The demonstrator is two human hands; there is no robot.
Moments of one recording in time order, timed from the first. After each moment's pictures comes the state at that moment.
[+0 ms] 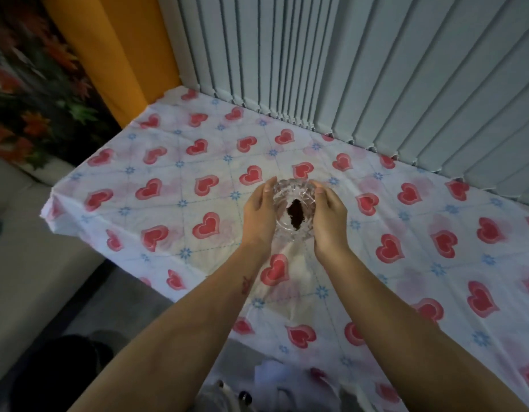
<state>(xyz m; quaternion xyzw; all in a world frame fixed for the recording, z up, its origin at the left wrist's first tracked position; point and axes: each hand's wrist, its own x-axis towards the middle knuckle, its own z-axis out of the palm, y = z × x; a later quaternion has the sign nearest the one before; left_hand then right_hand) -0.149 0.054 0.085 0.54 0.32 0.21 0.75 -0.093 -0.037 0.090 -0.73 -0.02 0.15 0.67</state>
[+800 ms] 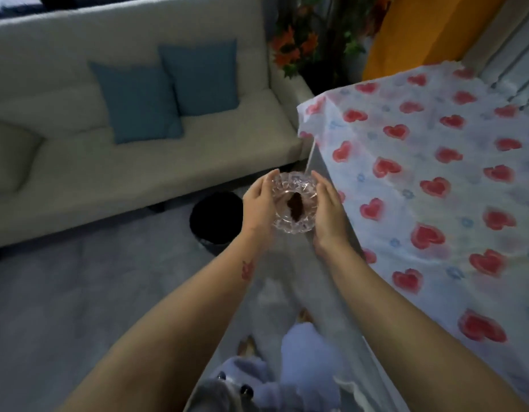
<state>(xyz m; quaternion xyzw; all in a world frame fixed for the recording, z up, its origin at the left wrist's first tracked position) -0.604 0.136 0.054 0.31 0.53 0.47 0.64 -0.500 0.100 0.053 -0.65 -0.30 0.41 0.56</state>
